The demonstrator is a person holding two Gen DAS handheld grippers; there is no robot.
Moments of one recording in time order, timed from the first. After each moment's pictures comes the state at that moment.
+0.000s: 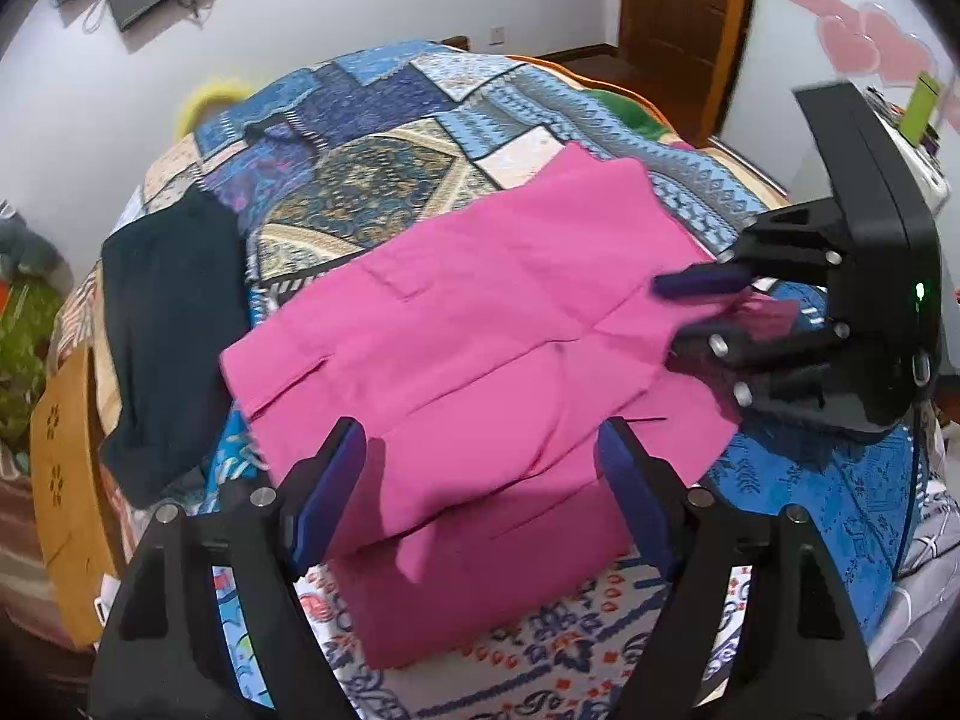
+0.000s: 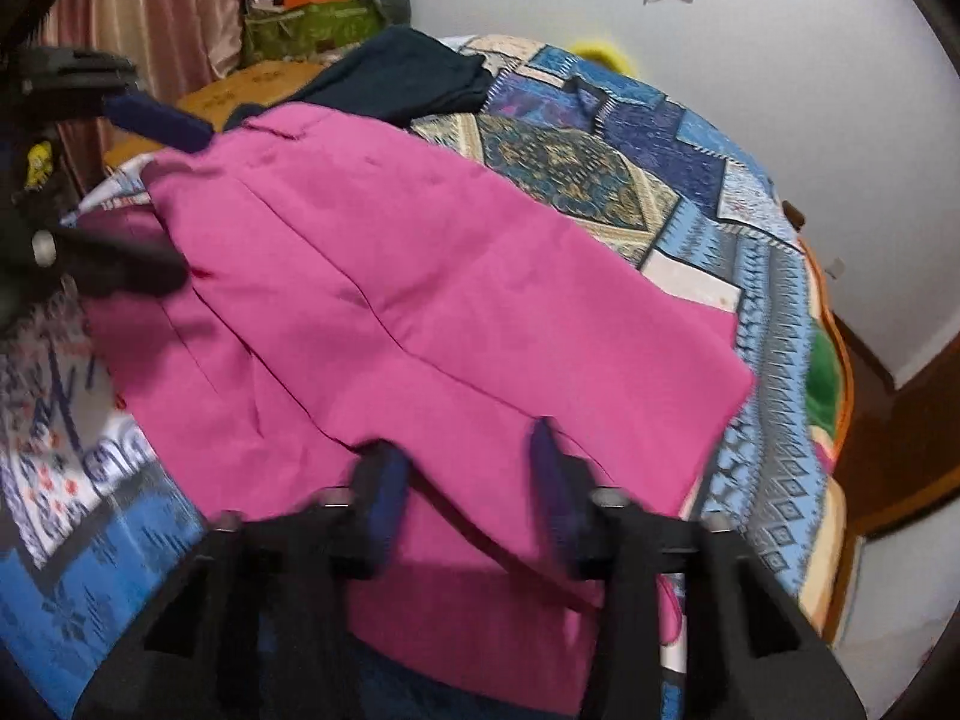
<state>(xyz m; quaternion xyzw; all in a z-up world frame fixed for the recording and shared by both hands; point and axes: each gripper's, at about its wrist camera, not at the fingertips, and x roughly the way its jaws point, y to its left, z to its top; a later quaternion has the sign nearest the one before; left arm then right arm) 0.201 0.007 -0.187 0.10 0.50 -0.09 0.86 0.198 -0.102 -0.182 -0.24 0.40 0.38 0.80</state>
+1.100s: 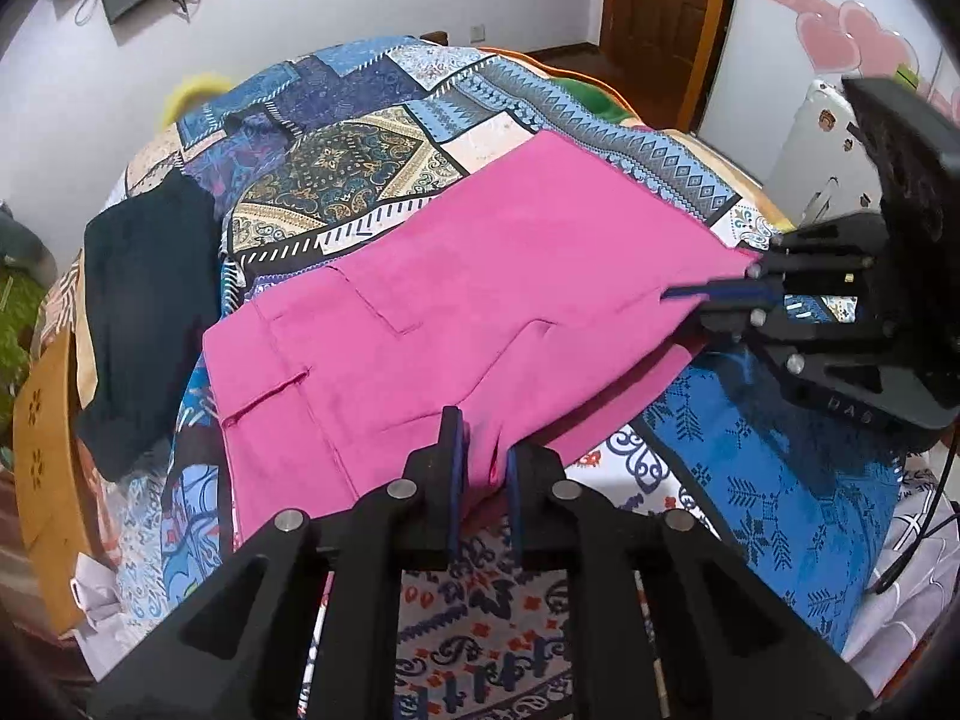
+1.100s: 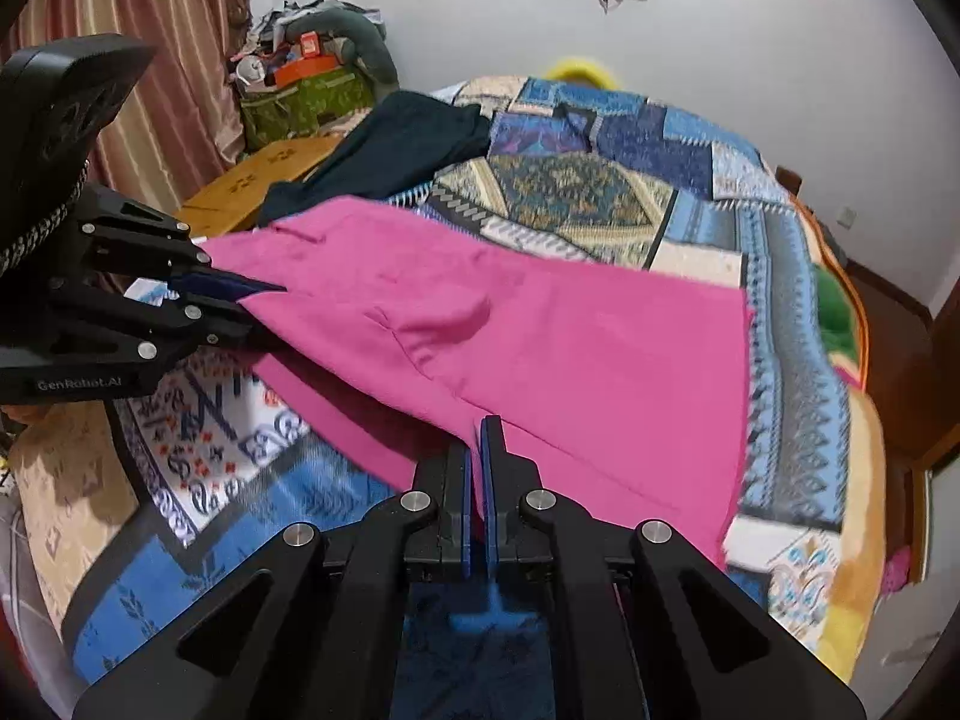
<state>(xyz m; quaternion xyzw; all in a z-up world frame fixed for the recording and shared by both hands) 0.169 -0.003 -0.193 0.09 0.50 -0.11 0.86 0.160 -0.129 -0.167 -0.13 0.41 0.39 0.81</state>
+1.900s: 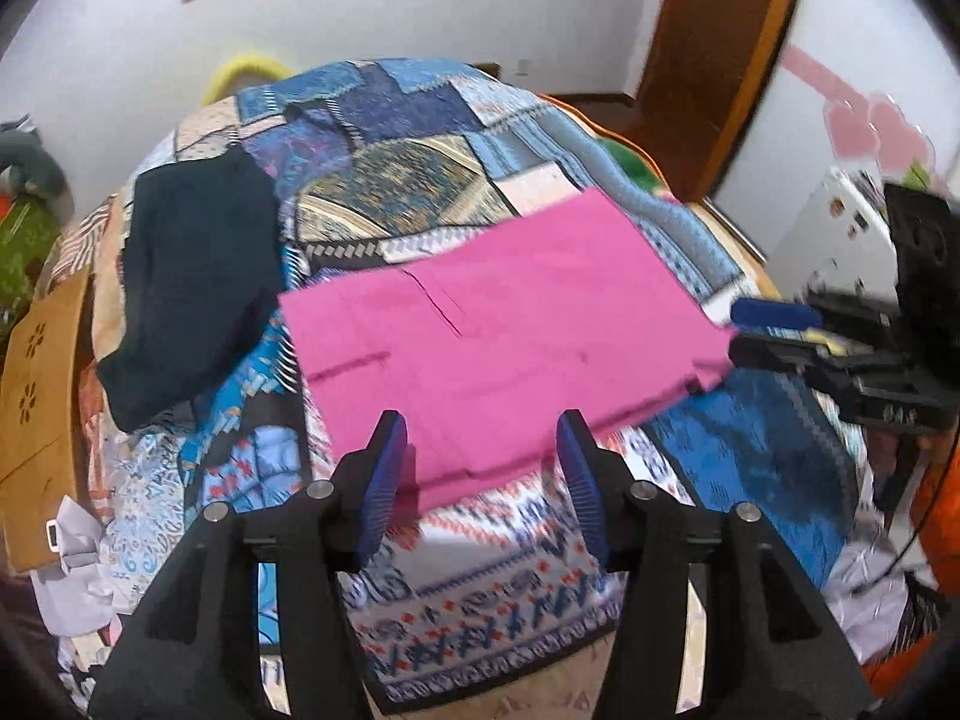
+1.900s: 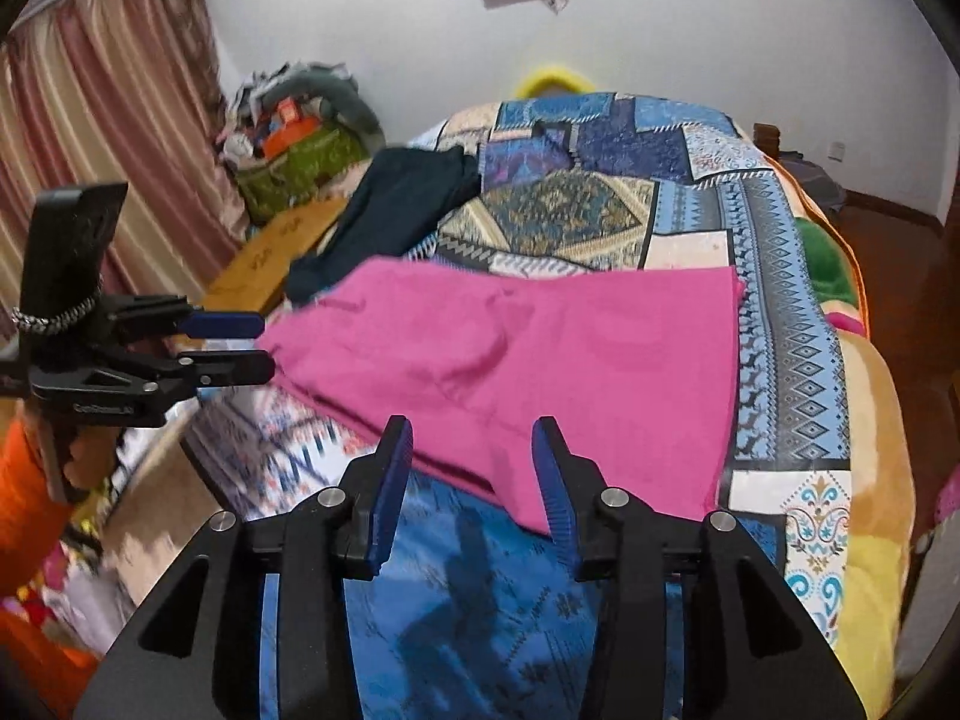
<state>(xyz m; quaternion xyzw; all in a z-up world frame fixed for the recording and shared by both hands) 0.156 0.048 -0.151 0.00 0.48 -0.07 0.88 0.156 -0.153 -0.128 0.00 0.42 0.39 0.82</state>
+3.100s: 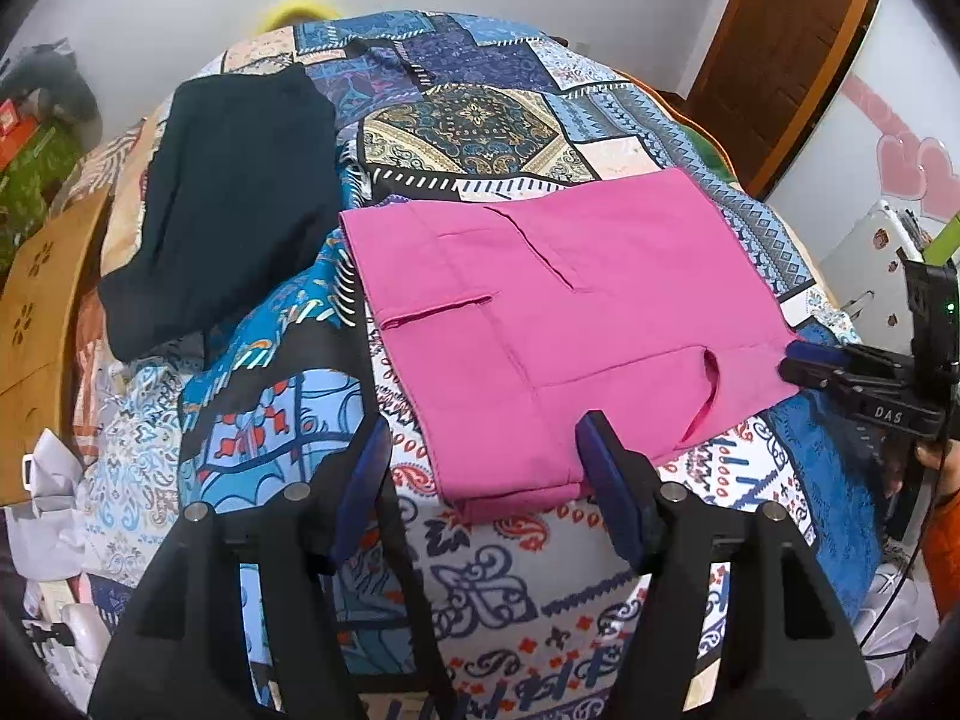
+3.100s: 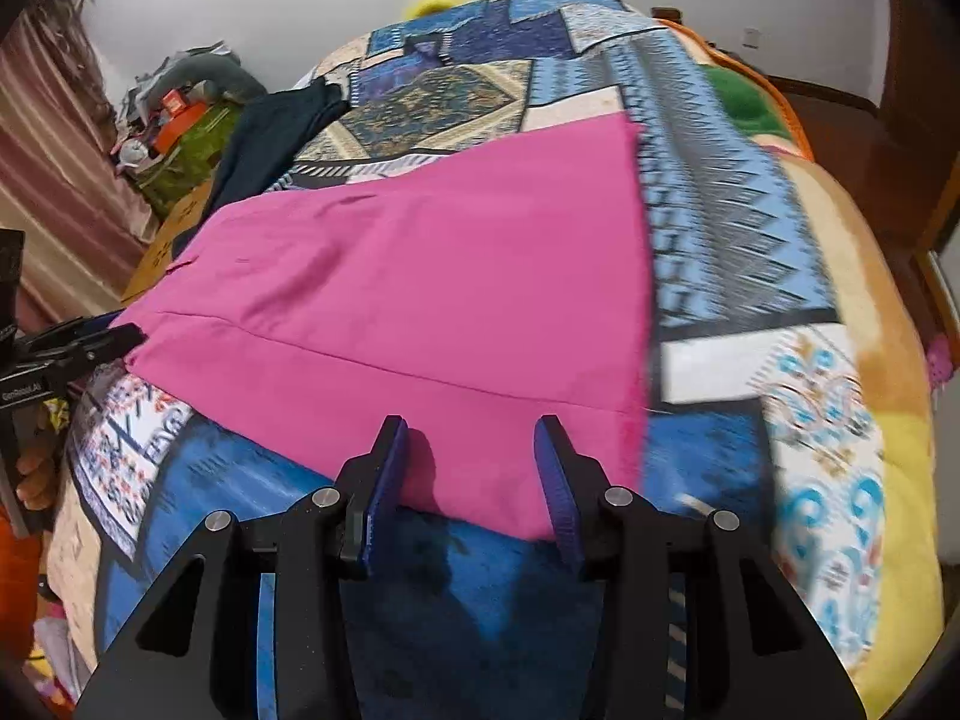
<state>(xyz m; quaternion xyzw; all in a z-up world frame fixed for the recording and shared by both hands) 0.157 0.091 -0.202 -0.04 0.50 -0.03 0.86 0.177 -0.192 -0.198 0.01 0.52 0.28 0.81</state>
